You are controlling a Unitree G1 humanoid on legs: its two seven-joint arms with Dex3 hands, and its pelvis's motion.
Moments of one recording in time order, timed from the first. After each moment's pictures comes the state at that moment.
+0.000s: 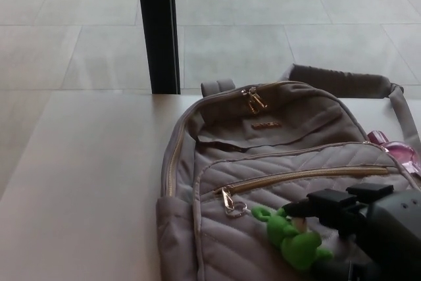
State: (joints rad) left_arm 0.26 0.57 0.42 1.29 -0.13 -0.19 -0.34; right_arm 0.19 -0.62 0.19 -0.71 -0.68 0.05 0.27
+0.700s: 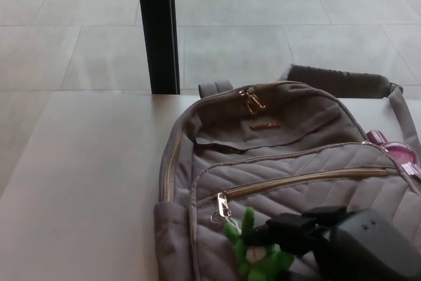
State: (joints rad) left_arm 0.26 0.57 0.41 1.29 -0.13 -0.21 -0.33; right_arm 0.19 -0.54 0.33 -0.66 -0.67 -0.06 0.19
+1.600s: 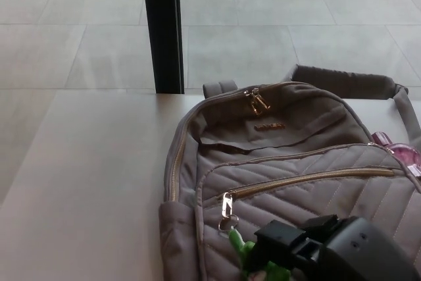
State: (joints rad) left_arm 0.22 0.58 0.39 1.28 -0.14 -0.22 -0.33; right_arm 0.22 -0.54 0.33 -0.63 -0.82 -0.16 0.08
